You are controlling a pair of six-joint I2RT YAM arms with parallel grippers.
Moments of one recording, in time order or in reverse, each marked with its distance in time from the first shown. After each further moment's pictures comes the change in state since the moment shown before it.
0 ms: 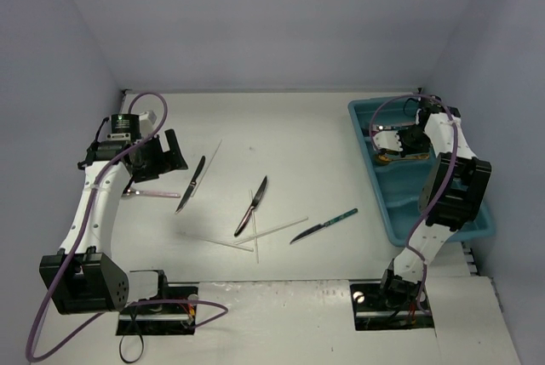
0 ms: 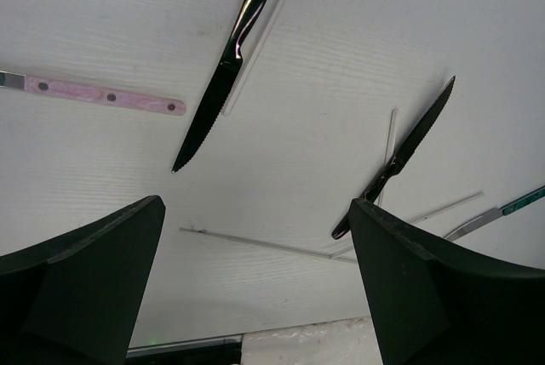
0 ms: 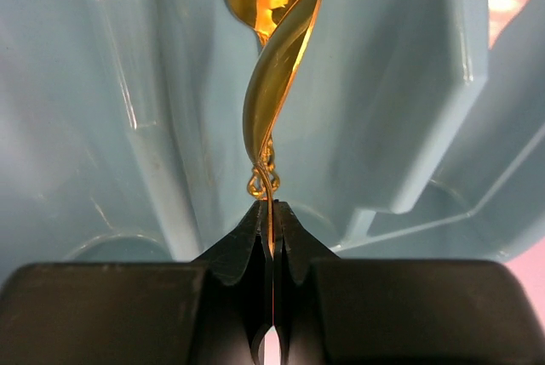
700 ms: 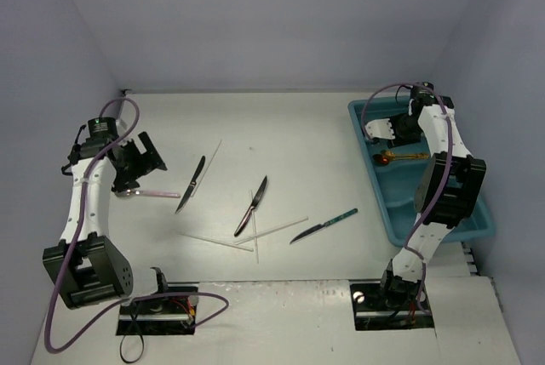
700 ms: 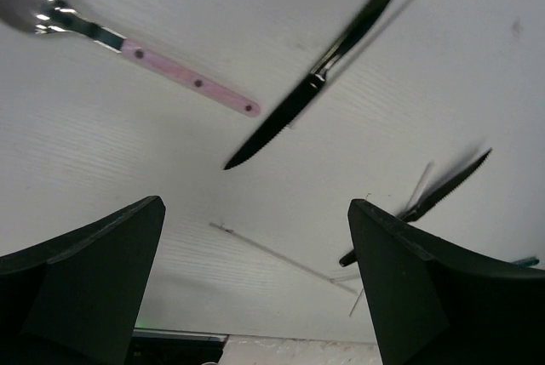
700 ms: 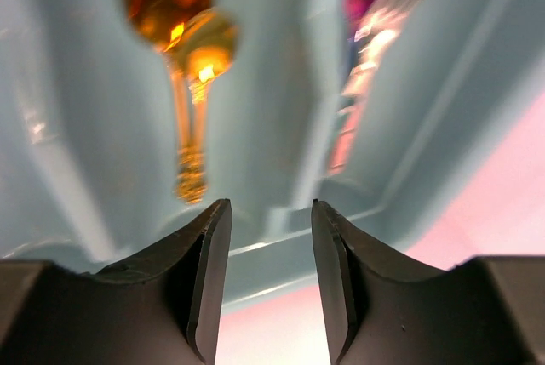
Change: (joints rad) left arm 0.211 0.066 -0.009 -0.027 -0.049 -0.090; right arm 0.078 0.014 0.118 0.002 -0.054 -0.006
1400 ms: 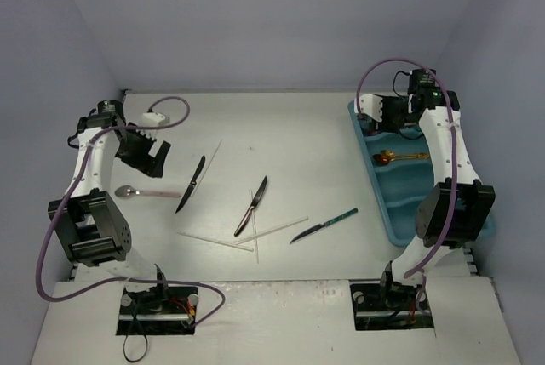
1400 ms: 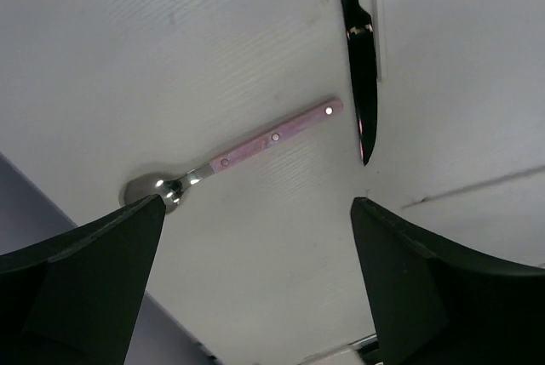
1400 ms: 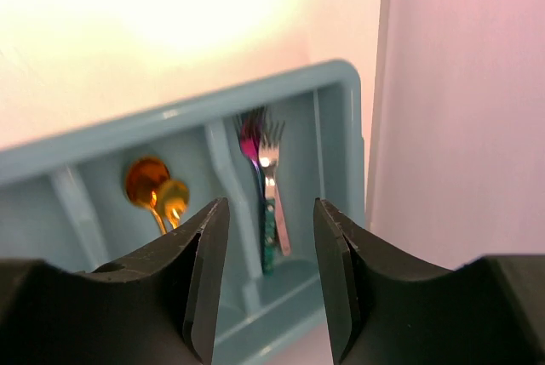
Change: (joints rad) left arm -0.032 0.273 0.230 -0.149 0.156 1.143; right arm 0.083 -0.216 0.008 -0.016 -0.367 0.372
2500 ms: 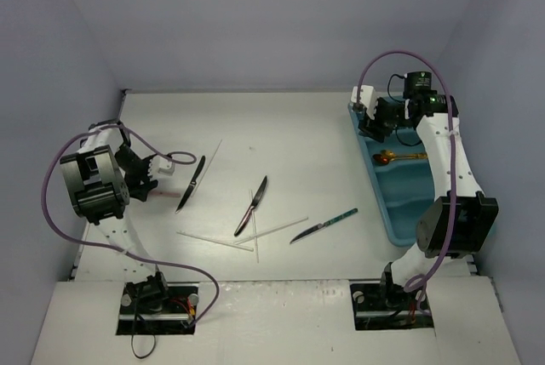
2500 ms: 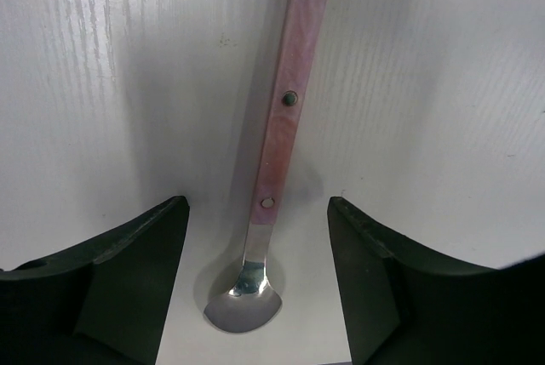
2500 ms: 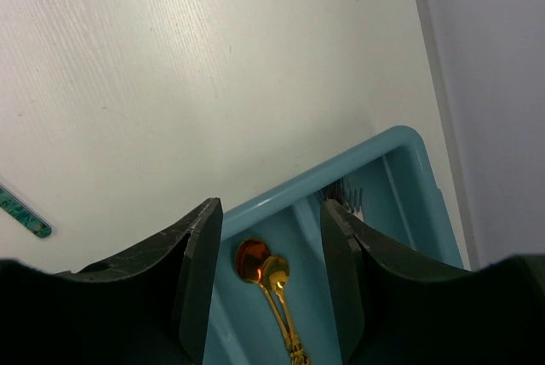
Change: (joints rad) left arm 0.089 0.419 0.061 -0.147 -0.026 0.991; right arm 0.043 -0.086 -0.055 -0.015 -0.150 0.332
